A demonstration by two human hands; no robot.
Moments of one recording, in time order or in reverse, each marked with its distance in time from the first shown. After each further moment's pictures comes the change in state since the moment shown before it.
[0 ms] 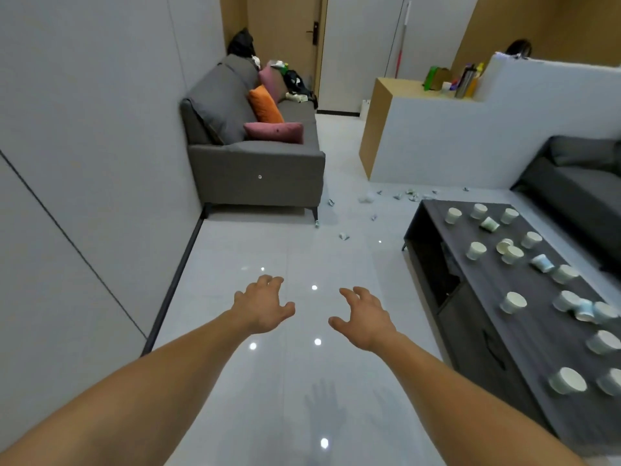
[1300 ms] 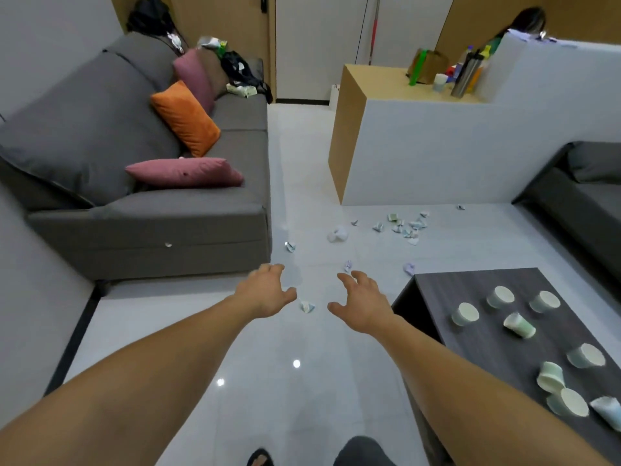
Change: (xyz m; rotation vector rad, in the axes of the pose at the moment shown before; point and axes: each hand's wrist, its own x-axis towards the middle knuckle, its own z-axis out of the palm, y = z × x) left_hand 0.757 0.243 -0.148 -0.045 -0.083 0.071; right_hand 0.713 0.196 -0.283 -0.042 0.009 0.082
